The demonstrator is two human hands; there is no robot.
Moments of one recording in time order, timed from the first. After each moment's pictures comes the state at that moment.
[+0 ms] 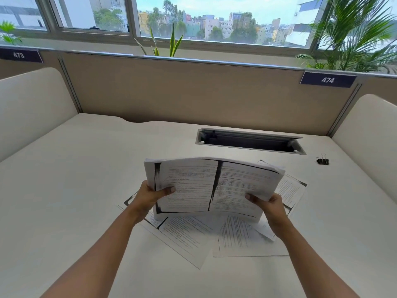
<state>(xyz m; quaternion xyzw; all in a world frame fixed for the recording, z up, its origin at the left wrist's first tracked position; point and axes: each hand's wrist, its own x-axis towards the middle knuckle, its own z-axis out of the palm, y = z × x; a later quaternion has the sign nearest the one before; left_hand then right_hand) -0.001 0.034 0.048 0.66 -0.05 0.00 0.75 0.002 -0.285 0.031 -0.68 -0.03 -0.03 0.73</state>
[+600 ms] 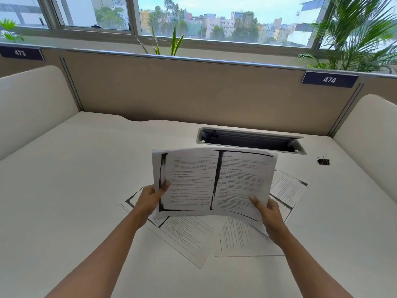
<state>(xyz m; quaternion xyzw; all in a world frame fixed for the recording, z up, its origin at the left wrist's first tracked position) -0.007 0.027 0.035 0.71 0.08 -0.02 0.70 -0.005 -0.281 0.010 -0.69 0.03 0.00 0.73</state>
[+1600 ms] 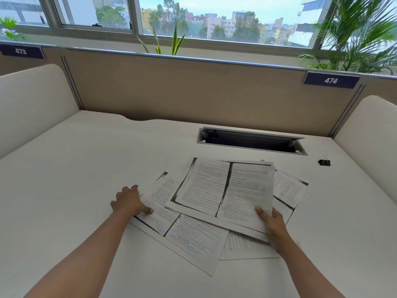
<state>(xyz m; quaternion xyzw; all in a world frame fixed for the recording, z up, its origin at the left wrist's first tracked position) 0.008 0.077 0.023 0.95 0.22 -0.14 0.14 -0.008 -0.297 -0.023 -0.66 0.12 0.02 0.75</state>
